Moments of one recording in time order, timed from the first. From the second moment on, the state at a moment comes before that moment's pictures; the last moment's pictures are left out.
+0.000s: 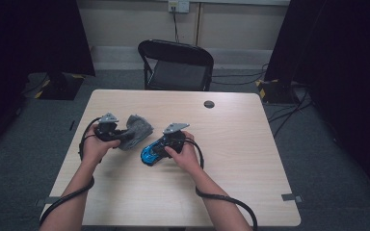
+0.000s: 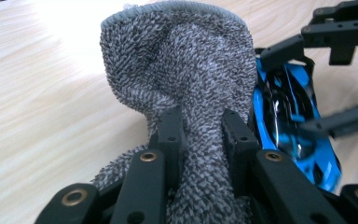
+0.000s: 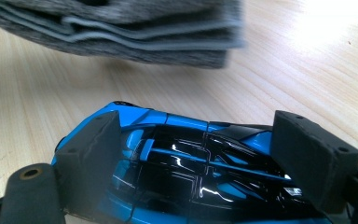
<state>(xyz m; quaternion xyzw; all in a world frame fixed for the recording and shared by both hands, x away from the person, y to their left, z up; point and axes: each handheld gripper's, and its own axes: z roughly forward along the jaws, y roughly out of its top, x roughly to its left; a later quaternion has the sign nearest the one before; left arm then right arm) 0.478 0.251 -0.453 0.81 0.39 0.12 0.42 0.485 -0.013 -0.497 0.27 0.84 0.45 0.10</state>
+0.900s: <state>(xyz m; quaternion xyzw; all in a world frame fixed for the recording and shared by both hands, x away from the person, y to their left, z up) 0.526 0.178 -0.491 0.84 0.36 0.10 0.39 0.486 -0.013 -0.497 0.27 0.84 0.46 0.10</state>
